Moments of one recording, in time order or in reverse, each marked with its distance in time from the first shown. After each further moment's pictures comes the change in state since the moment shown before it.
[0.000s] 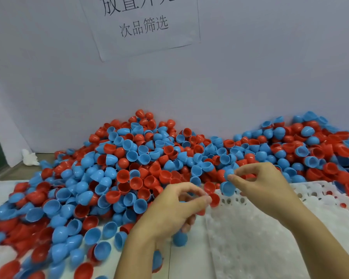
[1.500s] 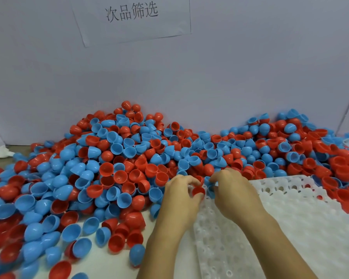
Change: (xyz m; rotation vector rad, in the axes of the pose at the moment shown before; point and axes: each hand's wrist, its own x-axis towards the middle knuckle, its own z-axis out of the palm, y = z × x) left_hand 0.035 -0.023 0.050 0.444 0.325 0.175; right_hand -0.001 0.010 0.038 -0.698 -0.047 -0.013
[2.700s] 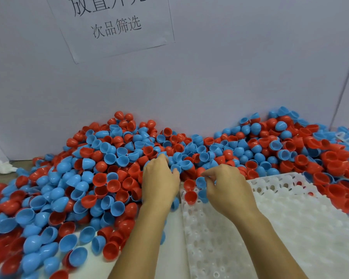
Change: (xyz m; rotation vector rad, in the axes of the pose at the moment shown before) left_hand 0.046 0.012 -0.018 0.299 0.213 -0.119; right_hand 0.002 0.008 -0.010 0.288 0.171 0.013
